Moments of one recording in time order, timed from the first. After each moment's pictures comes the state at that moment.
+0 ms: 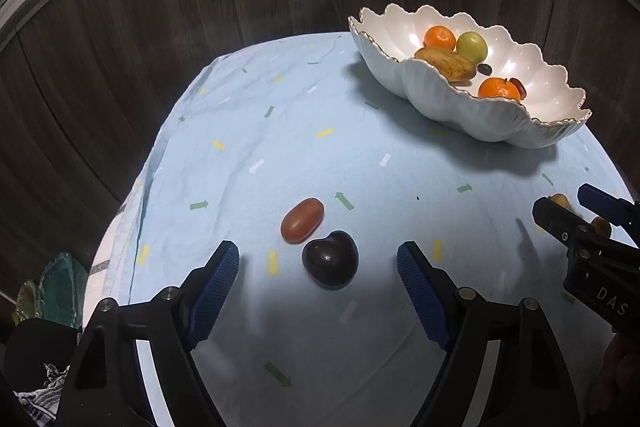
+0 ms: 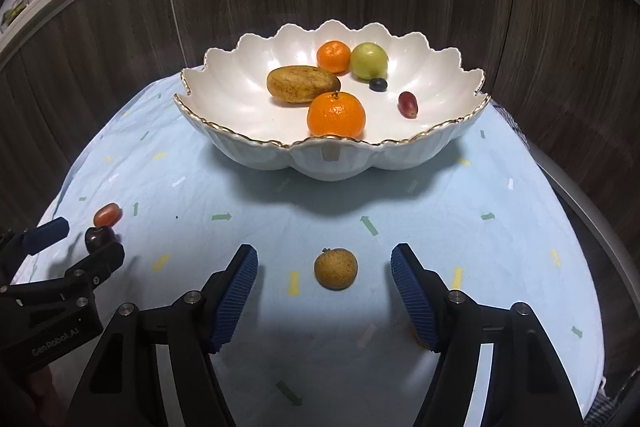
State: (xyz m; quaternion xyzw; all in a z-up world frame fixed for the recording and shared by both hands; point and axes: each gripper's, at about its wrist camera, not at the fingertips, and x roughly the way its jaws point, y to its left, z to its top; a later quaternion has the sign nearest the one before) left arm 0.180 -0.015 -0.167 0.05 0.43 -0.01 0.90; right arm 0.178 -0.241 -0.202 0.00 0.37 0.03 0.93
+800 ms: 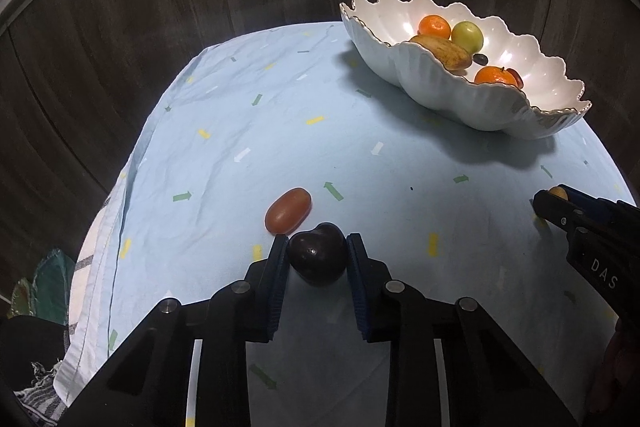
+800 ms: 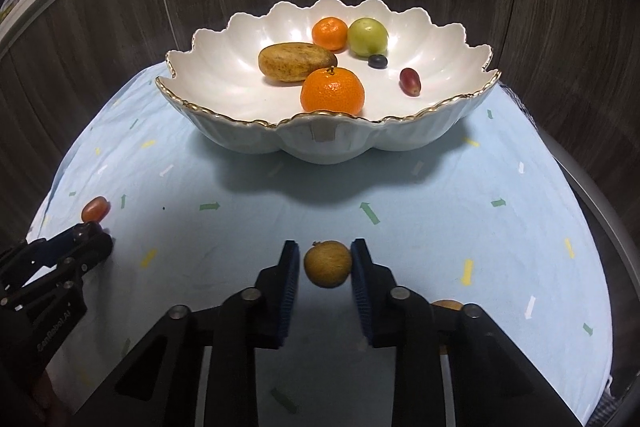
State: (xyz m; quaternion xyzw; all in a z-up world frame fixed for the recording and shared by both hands) left arm 0.182 -0.017 -0.177 0.04 0.44 -0.03 0.90; right arm 0.189 -0.242 -0.211 0.01 0.40 0.03 0.92
